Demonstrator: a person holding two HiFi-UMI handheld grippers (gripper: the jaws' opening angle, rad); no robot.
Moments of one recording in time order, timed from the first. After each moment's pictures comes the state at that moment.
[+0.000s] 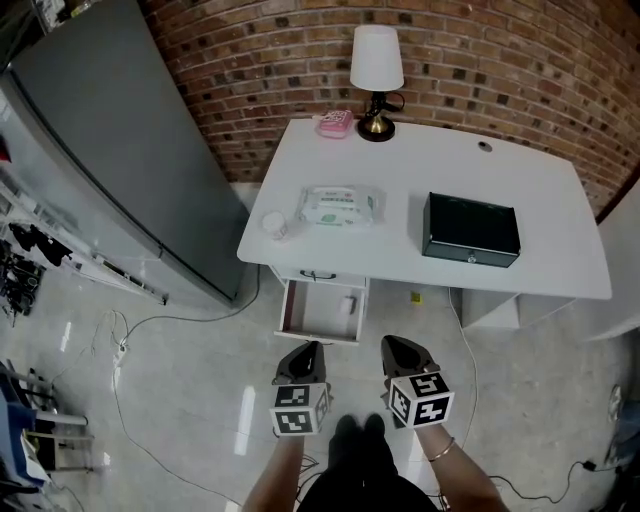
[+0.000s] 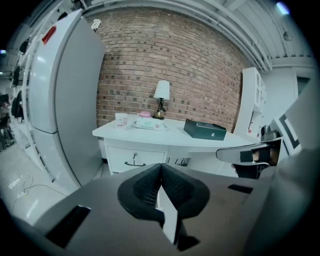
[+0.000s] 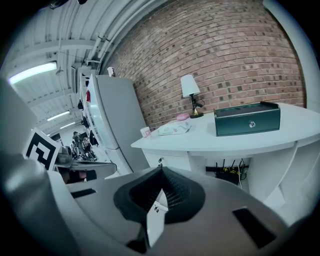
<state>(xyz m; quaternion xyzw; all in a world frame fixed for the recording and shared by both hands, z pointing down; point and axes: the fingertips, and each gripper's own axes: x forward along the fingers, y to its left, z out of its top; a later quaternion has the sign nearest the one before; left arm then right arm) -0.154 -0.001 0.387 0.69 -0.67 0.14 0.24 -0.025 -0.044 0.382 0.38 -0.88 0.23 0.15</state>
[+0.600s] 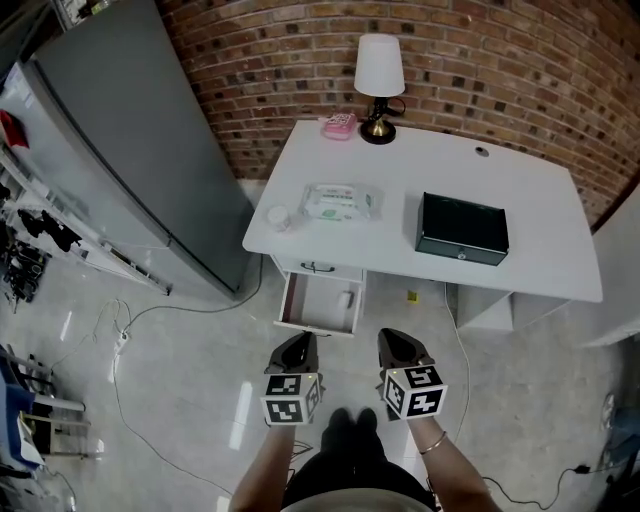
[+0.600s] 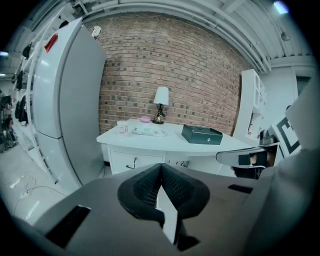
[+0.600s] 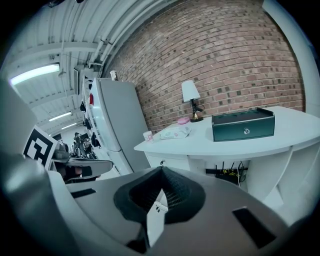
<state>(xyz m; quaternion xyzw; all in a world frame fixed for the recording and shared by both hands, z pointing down) -0.144 0.029 0.350 0.69 -0.68 0.14 0.23 -0.007 -0.018 0.356 0.38 -0.88 0.23 0.14</state>
